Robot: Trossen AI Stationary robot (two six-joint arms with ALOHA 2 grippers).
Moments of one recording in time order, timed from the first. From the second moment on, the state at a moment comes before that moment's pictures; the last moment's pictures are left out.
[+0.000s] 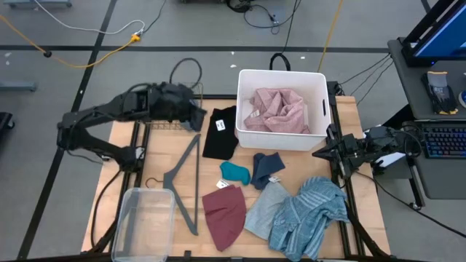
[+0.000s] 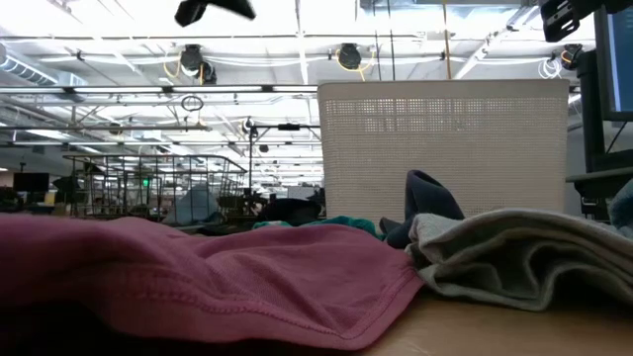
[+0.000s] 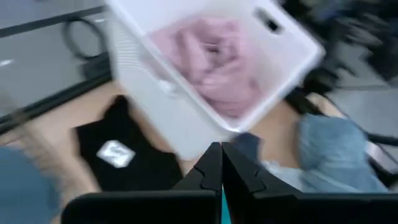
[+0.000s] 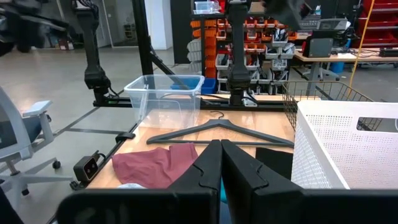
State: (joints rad) left arm 0.18 1.25 1.45 -0.79 -0.17 -0.61; right arm 0.28 0.17 0.57 -0.46 0.13 0.06
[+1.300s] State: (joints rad) left arm -0.26 1.77 1.45 -0.63 -0.14 -1.04; right arm 0.28 0.17 0.57 -0.46 0.13 0.06
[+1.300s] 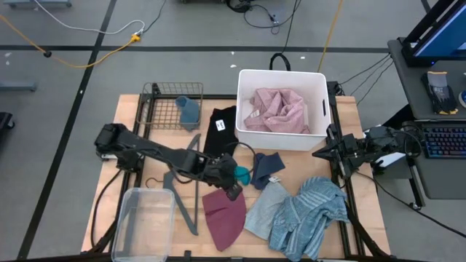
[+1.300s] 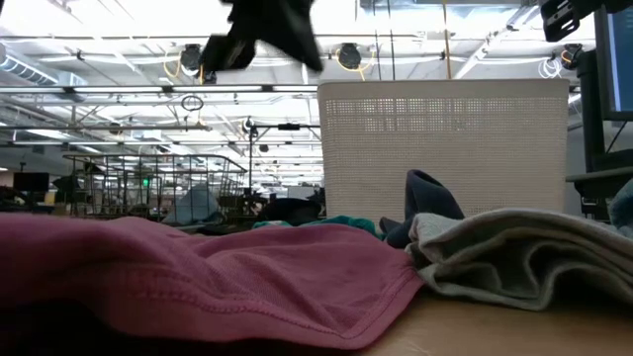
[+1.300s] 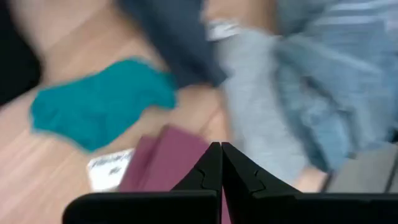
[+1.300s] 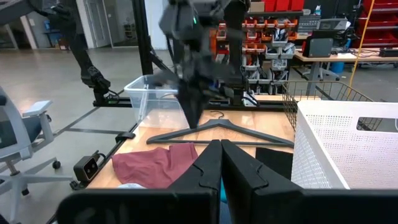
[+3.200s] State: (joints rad) left arm -0.12 1.96 1.45 -0.88 -0.15 -1.23; right arm 0.28 0.17 0.57 -0.46 0.13 0.06
